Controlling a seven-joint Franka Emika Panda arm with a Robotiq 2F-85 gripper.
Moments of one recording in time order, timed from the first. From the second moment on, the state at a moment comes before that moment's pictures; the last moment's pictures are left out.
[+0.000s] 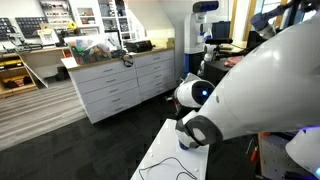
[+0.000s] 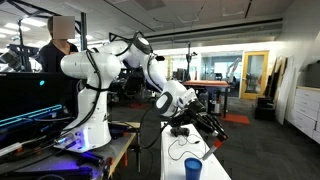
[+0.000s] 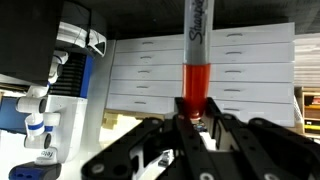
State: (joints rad) arm 1.40 1.11 -0.92 -2.51 1.22 3.45 0.38
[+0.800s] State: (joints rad) arm 1.43 1.21 -0.91 -2.45 1.35 3.40 0.38
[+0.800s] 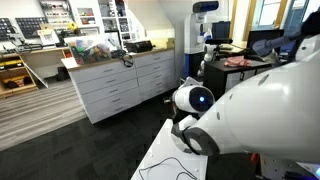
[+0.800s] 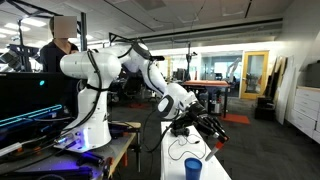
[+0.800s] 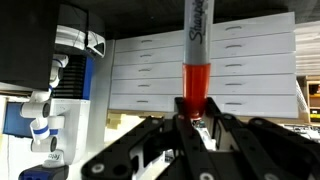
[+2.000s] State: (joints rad) arm 1.62 1.22 -0.98 -2.51 1.42 3.27 0.38
